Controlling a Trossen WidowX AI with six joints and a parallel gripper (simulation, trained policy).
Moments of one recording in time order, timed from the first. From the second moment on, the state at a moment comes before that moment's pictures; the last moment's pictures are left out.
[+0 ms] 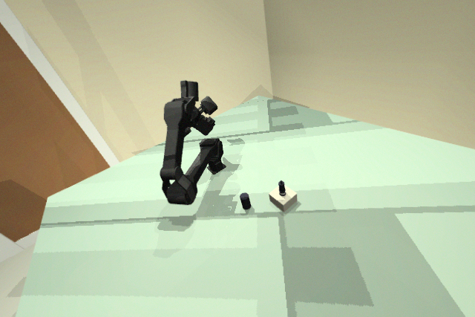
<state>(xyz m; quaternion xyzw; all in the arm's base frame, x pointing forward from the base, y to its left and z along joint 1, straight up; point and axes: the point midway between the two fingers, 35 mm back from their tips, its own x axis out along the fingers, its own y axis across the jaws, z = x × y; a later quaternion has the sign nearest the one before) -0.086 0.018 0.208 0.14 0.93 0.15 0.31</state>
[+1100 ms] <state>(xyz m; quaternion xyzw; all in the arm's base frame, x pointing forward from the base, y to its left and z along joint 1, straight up) -0.086 0.054 0.214 0.21 0.89 0.11 0.38</state>
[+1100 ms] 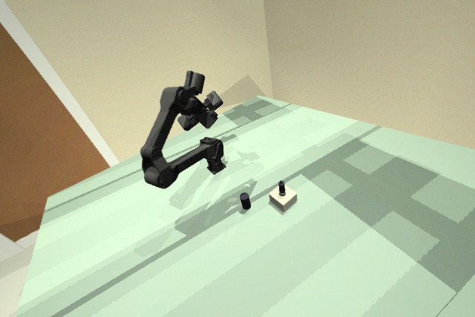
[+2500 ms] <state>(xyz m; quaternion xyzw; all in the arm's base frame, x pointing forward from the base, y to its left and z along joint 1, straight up) -0.057 0.119 0.226 0.29 0.83 0.05 0.47</state>
